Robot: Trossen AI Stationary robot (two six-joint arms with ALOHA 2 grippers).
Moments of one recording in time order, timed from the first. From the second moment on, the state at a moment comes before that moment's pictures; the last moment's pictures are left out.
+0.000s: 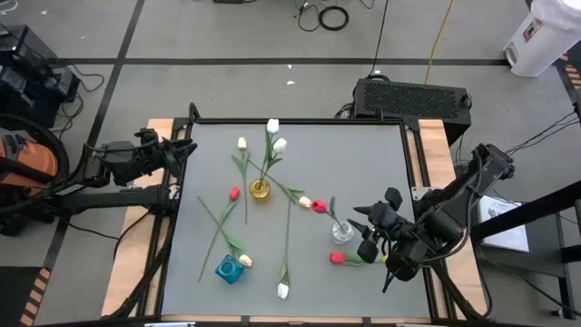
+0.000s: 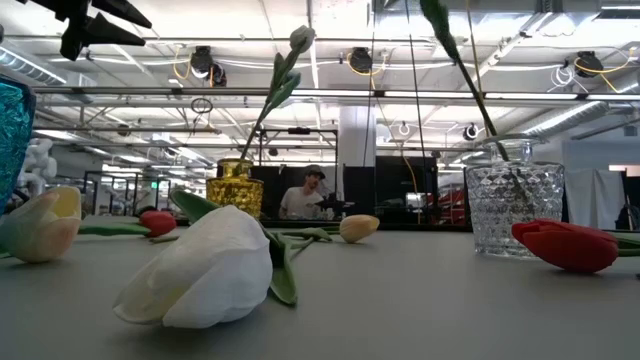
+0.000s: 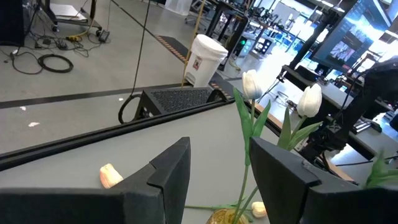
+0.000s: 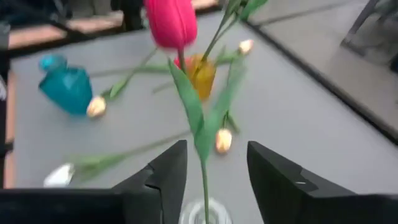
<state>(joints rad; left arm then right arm) 0.17 0.30 0.75 -0.66 -0.42 -0.55 0.75 1.38 1.35 -1.10 0.92 1.07</state>
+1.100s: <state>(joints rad) 0.17 0.30 0.75 -0.67 -0.42 -0.53 0.76 1.36 1.35 -1.18 0.33 1.00</state>
